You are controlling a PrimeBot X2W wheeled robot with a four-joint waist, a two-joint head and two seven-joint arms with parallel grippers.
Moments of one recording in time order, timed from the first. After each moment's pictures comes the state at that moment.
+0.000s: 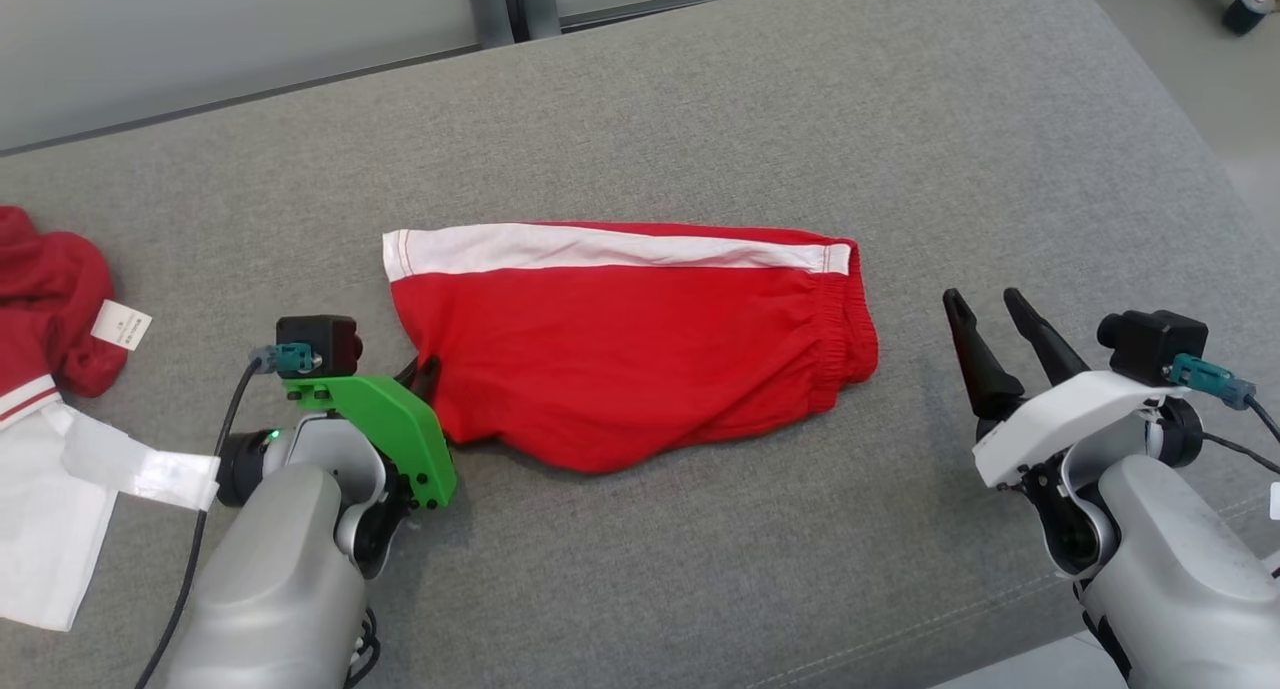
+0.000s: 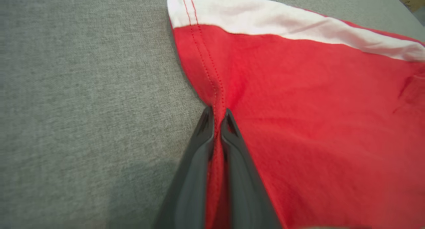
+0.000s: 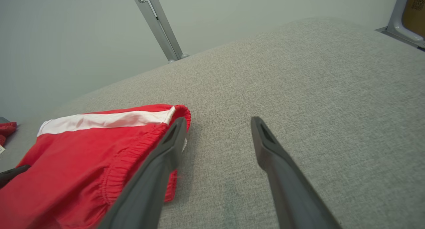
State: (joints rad) left arm -0.59 0.03 -0.36 0.89 -0.54 -0.11 0.04; right arm -0.35 -0.23 0.36 0.58 0.61 0.12 -0.25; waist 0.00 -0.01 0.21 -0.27
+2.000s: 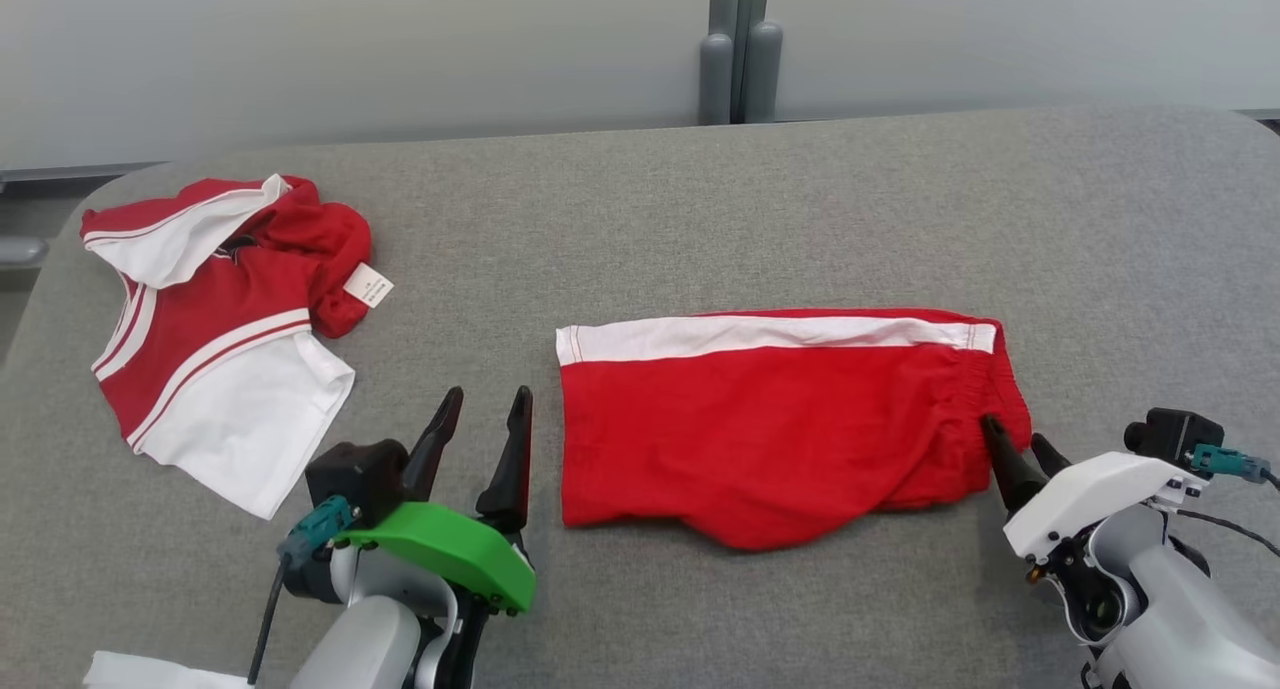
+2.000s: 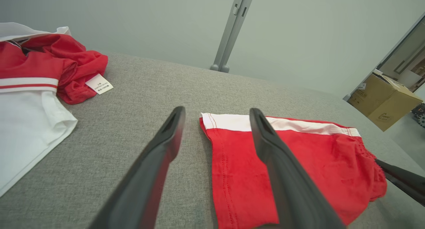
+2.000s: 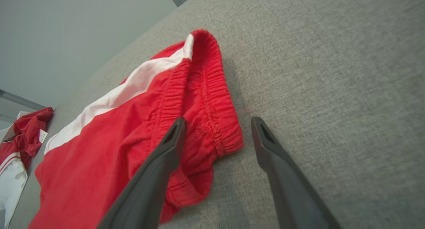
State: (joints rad) left arm -0.23 0.06 -0.49 0.32 -0.64 0.07 -0.24; right arm -0.29 -0.20 0.27 0.79 0.80 0.12 -0.09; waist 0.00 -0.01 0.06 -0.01
